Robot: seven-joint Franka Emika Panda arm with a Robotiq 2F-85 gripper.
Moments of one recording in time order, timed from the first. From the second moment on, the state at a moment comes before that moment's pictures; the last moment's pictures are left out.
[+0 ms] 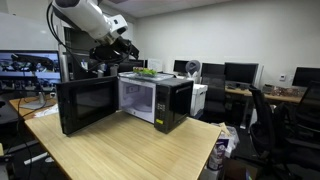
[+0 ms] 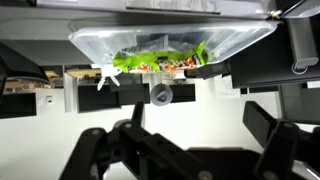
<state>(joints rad) 0.64 -0.43 -0.67 -2.41 1.65 2.97 -1.90</state>
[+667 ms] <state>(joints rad) 0.71 -0.33 -0.82 -2.40 1.68 2.61 -2.06</state>
